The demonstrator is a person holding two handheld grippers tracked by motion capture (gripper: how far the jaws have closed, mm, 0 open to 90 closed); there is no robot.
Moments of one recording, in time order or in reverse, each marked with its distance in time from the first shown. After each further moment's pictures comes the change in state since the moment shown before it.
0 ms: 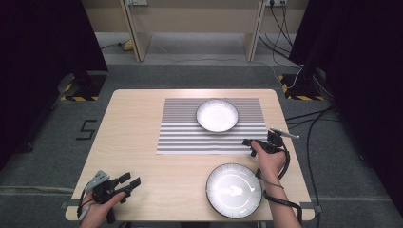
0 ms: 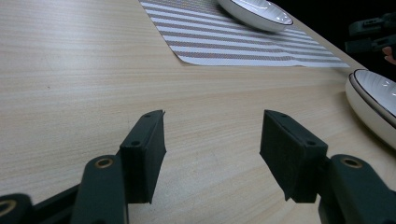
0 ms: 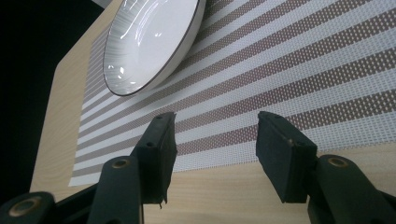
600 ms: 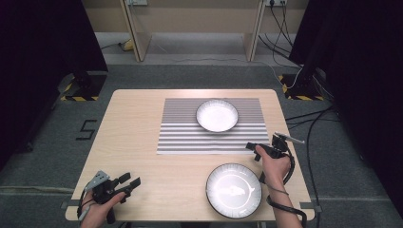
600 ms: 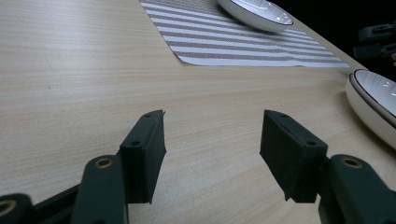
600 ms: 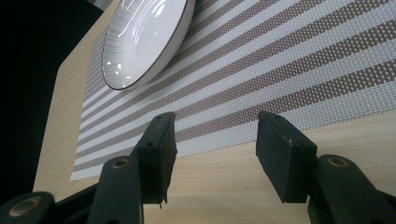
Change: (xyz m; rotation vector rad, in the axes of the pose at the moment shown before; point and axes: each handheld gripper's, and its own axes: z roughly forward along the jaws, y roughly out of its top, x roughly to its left) left arm 0.000 0.000 0.000 0.000 0.004 0.001; right arm -0.011 -0.009 -0.014 -0.012 0.010 0.013
